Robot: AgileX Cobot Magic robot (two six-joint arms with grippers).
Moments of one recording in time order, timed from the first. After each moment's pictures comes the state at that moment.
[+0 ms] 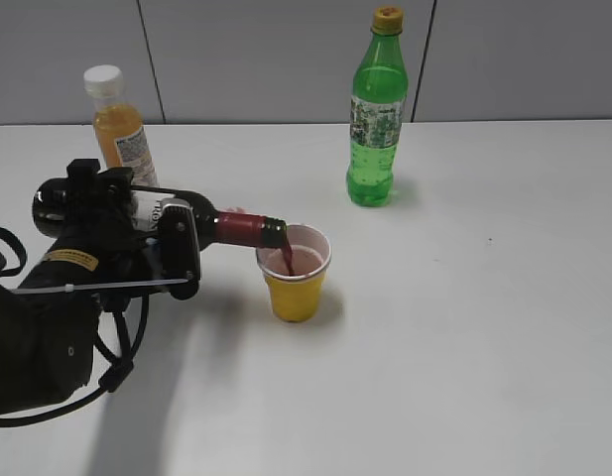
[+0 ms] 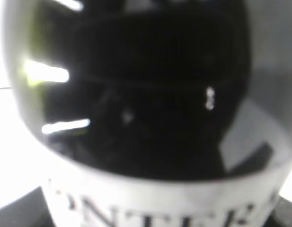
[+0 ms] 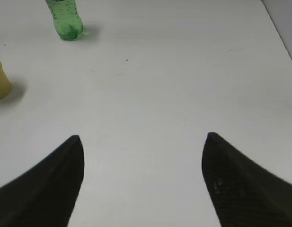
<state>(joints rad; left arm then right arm) -0.70 1.93 -0.57 -0.92 -1.12 1.92 0.04 0.00 -0.49 0.07 1.05 -0.04</state>
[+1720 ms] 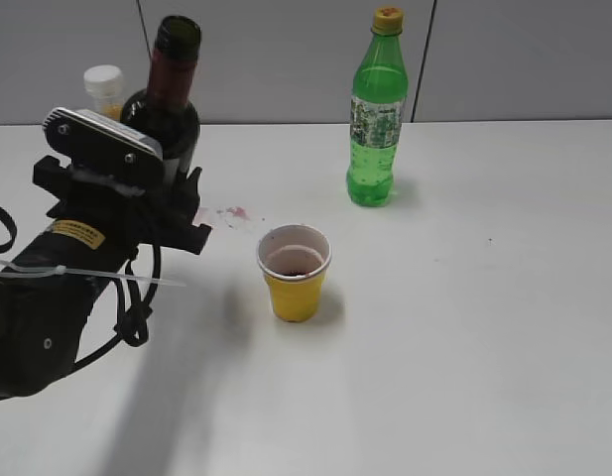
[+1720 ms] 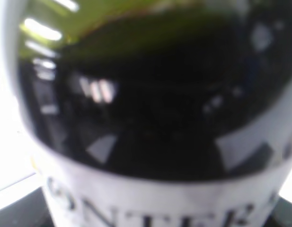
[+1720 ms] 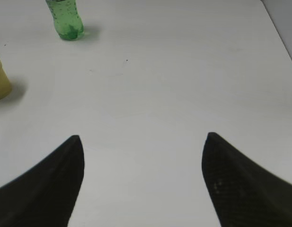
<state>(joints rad) -0.70 1.82 -0.57 -0.68 -1.12 0.72 0.04 0.00 -0.49 0.07 1.05 -0.04</state>
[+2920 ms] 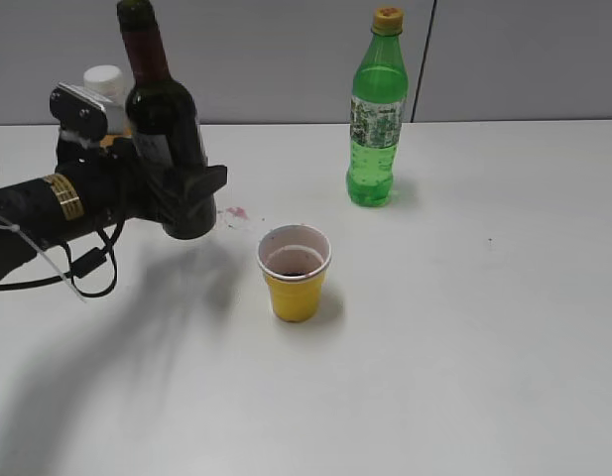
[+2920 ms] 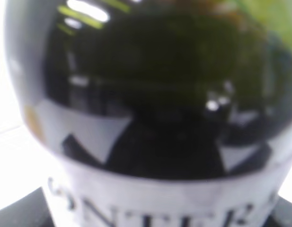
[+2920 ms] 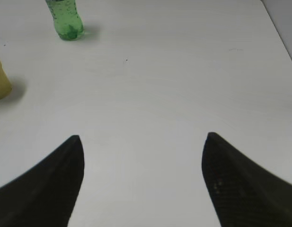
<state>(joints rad) -0.24 1.98 -0.77 0.49 -0.99 -0.13 0.04 0.00 -0.49 0.07 1.05 -0.04</state>
